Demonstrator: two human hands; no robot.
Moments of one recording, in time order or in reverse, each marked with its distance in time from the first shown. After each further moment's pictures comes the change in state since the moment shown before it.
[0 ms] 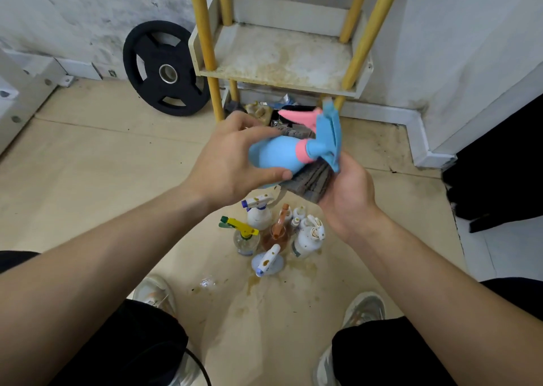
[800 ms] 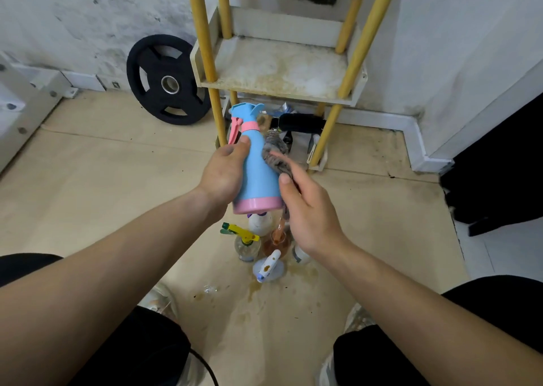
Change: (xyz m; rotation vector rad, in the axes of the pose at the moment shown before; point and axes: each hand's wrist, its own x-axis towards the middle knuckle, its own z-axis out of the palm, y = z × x) left_hand 0.002 0.005 0.015 -0.795 0.081 -0.718; right_hand -0.021 0.033 0.015 -0.644 -0.196 -0.422
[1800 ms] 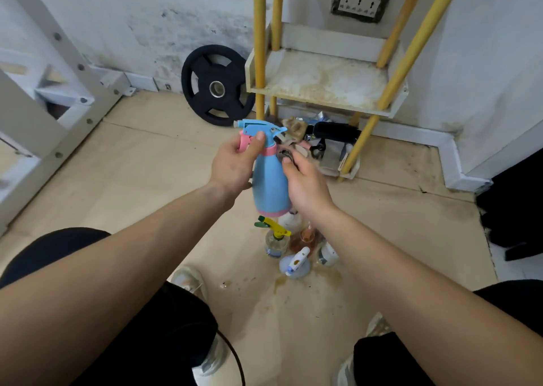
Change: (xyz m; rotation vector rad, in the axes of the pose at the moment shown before) left_hand -0.016 -0.005 -0.061 0.013 0.139 0.133; right_hand 0.039 -0.008 0.062 -0.130 -0.044 0.176
